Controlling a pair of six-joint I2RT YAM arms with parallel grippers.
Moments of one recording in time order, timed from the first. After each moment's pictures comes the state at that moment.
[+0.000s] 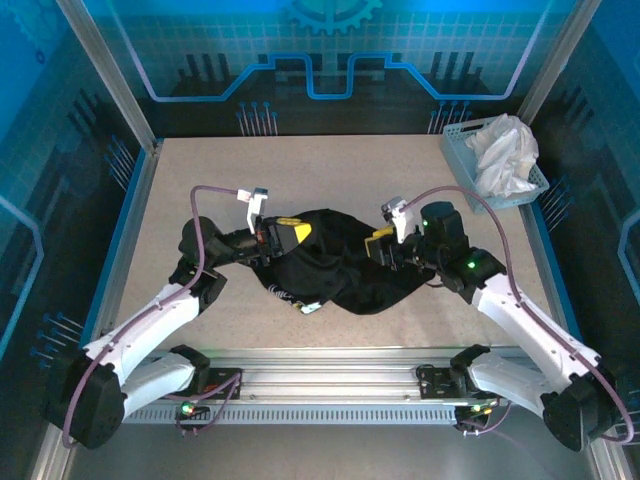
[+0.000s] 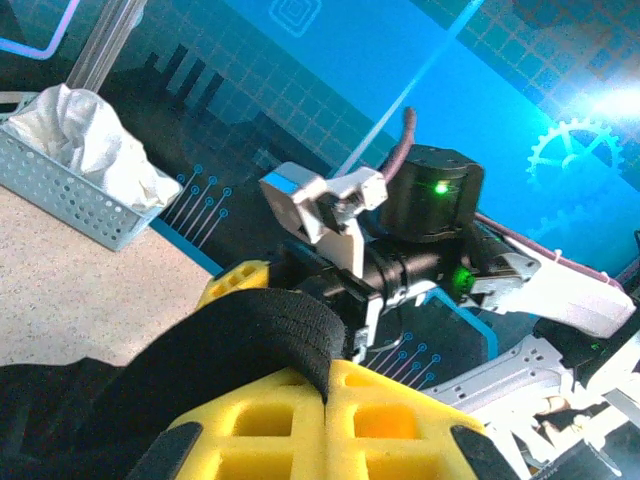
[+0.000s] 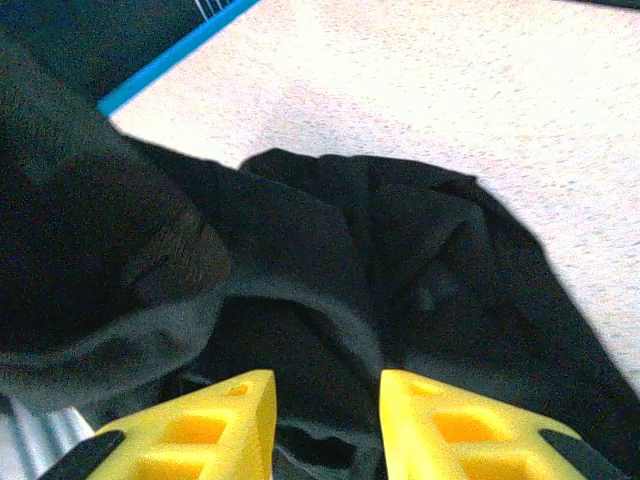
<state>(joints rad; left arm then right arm) -0.41 1.03 0.60 0.62 0.84 -0.78 0.50 0.99 0.83 -0.39 -0.33 0.03</state>
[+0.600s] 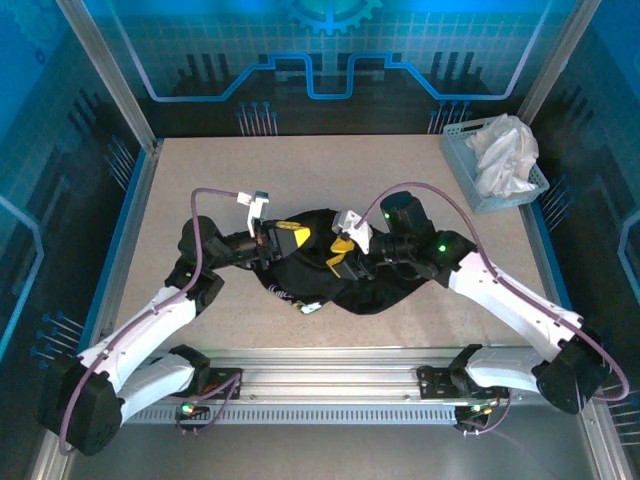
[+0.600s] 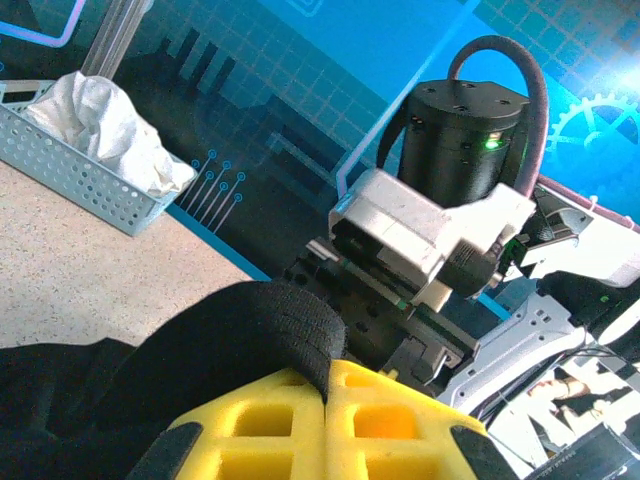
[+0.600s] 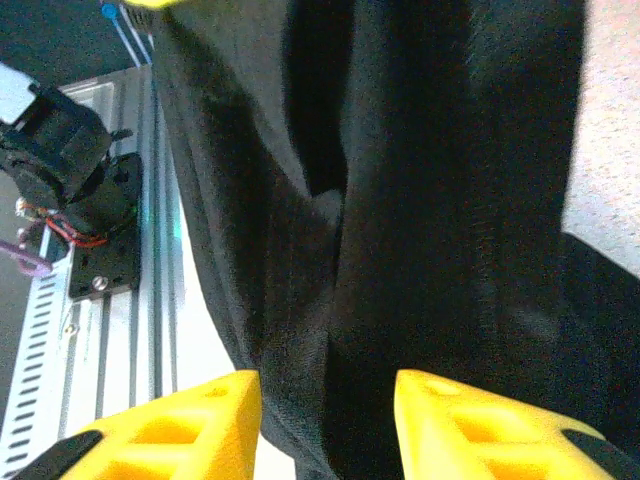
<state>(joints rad) -0.41 0.99 0.61 0.51 0.84 -0.71 0.68 1.22 1.04 -0.49 -0.57 -0.28</state>
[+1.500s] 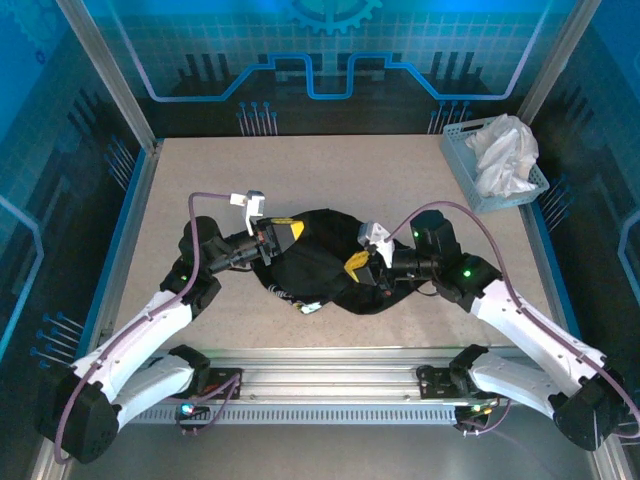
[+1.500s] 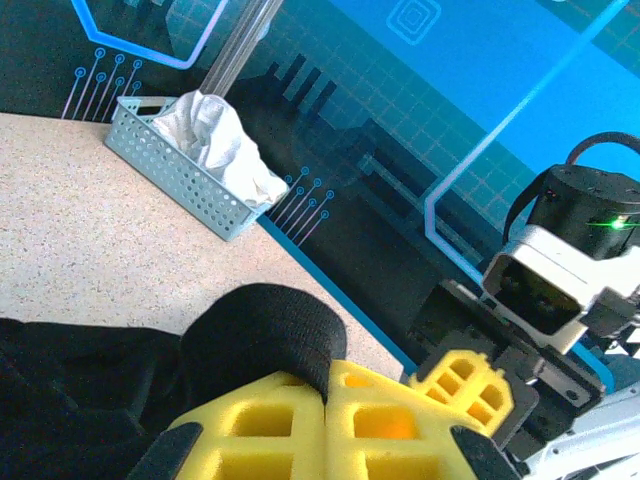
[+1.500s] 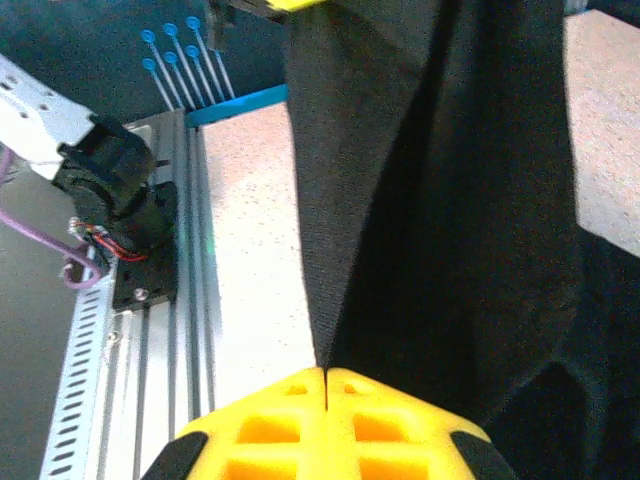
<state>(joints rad) -0.41 0.95 0.62 0.34 0.63 -0.64 0.60 0.99 0.82 -0.36 -0.65 -0.17</state>
